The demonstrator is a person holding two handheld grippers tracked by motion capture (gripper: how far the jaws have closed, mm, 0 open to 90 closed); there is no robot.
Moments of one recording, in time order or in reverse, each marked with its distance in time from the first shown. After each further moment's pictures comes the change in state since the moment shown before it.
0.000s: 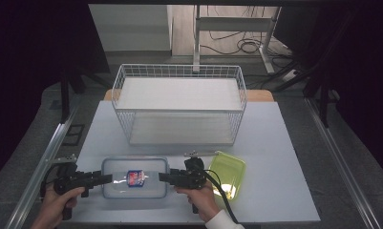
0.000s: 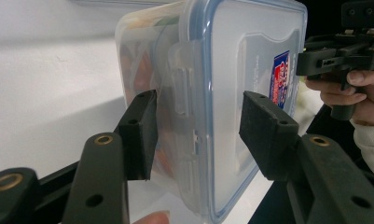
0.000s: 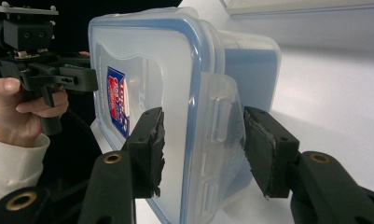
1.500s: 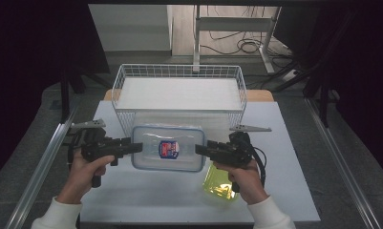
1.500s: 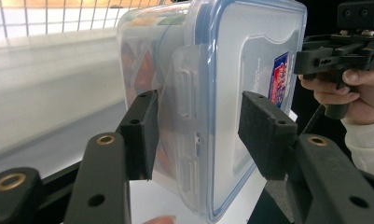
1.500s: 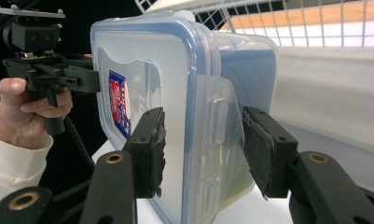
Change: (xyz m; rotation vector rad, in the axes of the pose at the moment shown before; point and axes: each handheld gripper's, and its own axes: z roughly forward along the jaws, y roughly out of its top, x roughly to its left) left arm -0.097 0.111 0.035 -0.068 -0.075 0.175; right arm 0.004 0.069 -0.132 -0.160 -0.059 -0.119
